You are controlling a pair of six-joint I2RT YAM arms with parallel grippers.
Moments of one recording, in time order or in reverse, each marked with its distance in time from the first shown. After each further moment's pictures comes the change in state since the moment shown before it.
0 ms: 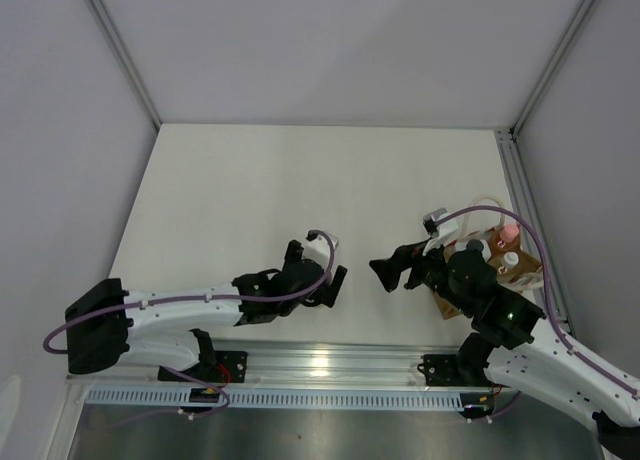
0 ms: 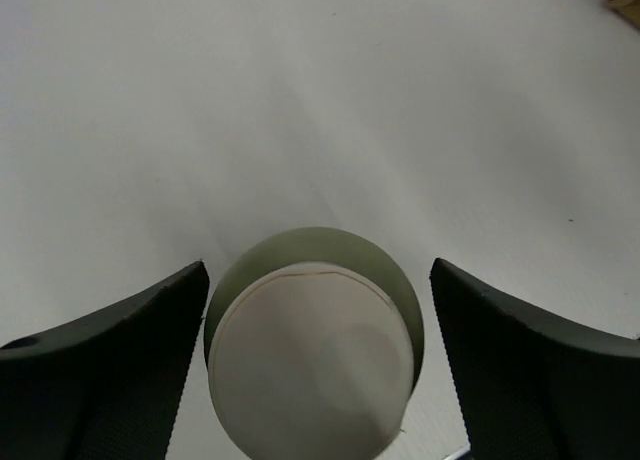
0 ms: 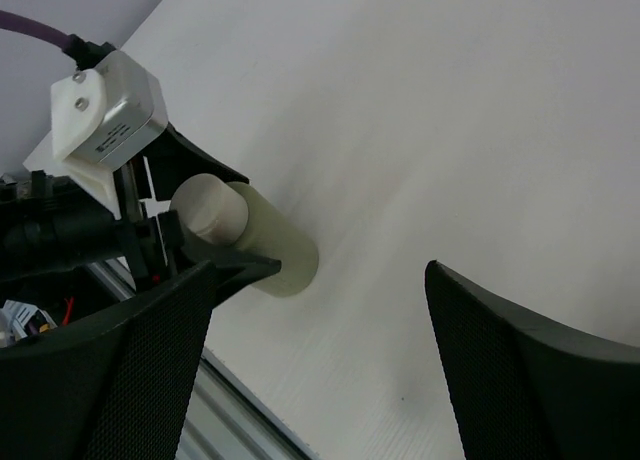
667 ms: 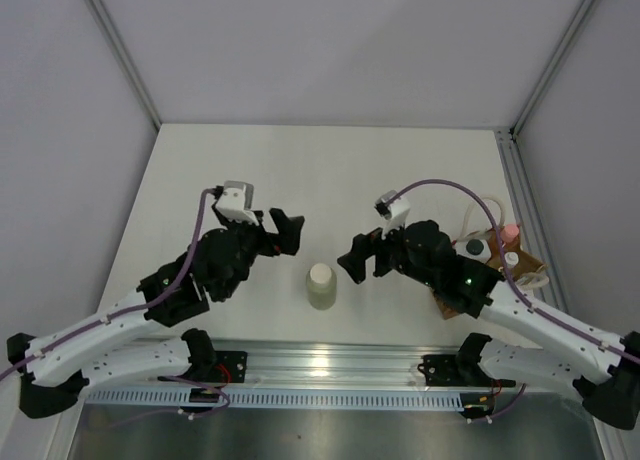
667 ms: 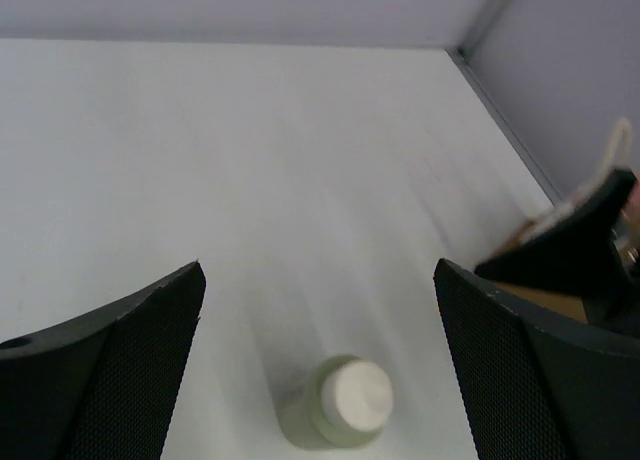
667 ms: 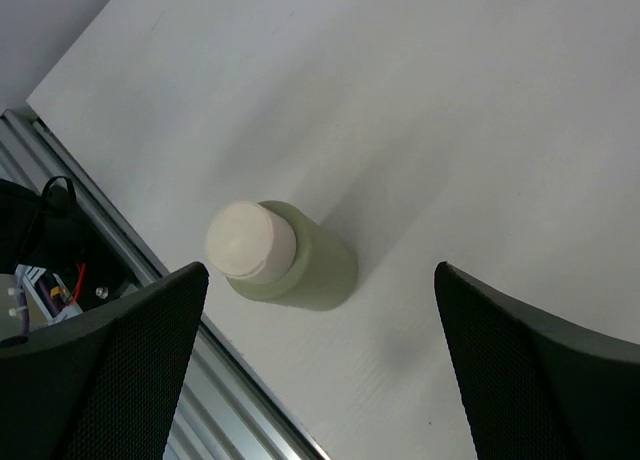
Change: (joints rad) left arm 0.032 -0.397 0.273 -0.178 -0.127 -0.006; right arm 0.010 0.294 0.150 0.027 -0.119 -0.041
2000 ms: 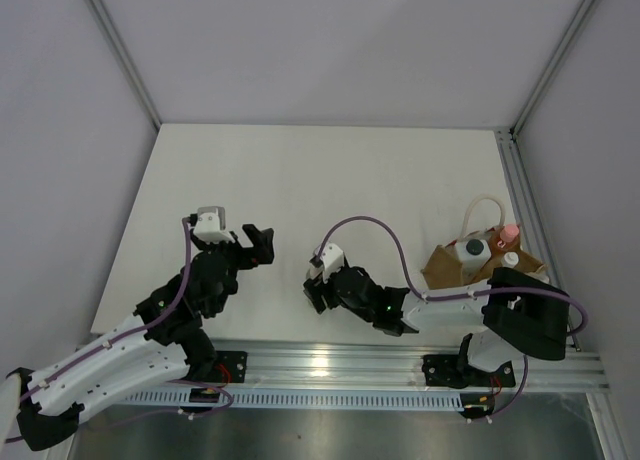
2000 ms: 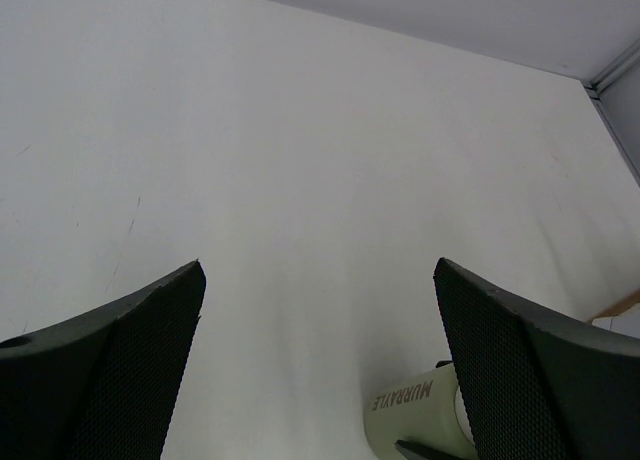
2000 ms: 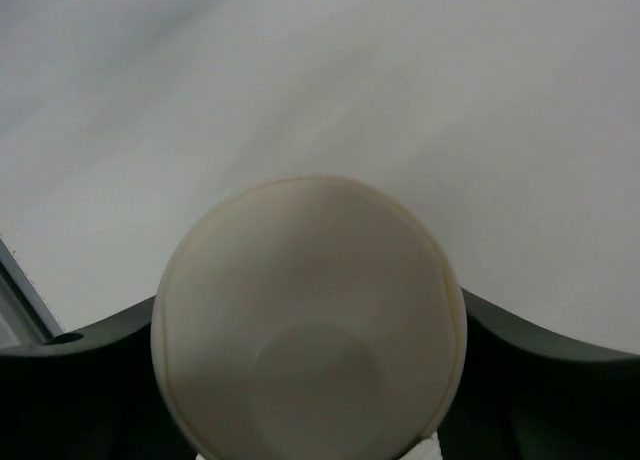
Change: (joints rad) left arm 0.198 -0.255 -0.320 0.006 -0.120 -0.098; right arm 0.300 0.619 -0.183 0.712 0.276 -0.156
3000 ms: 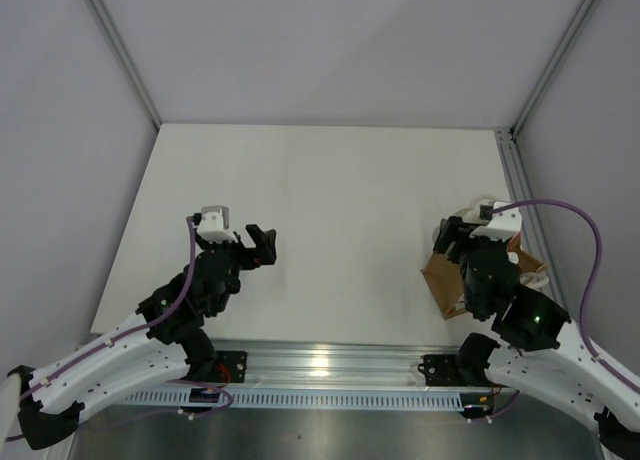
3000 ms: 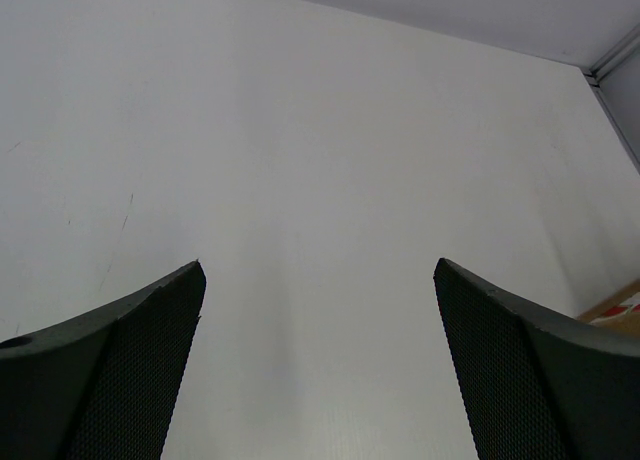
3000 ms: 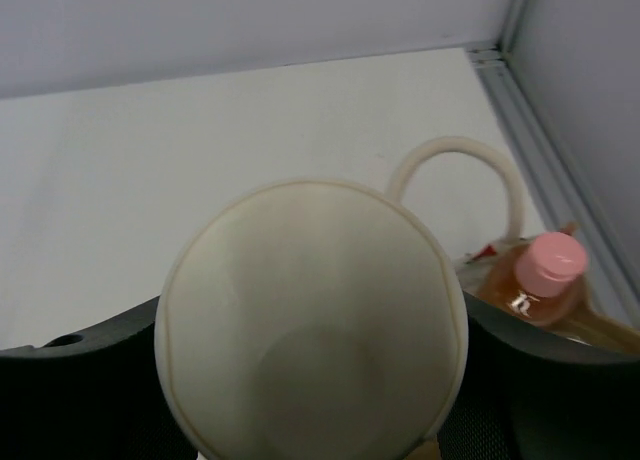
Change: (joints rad) left arm 0.000 0.017 0.000 0.002 0.013 0.000; right arm -0.269 -0.920 0.193 -0.882 0.650 0.062
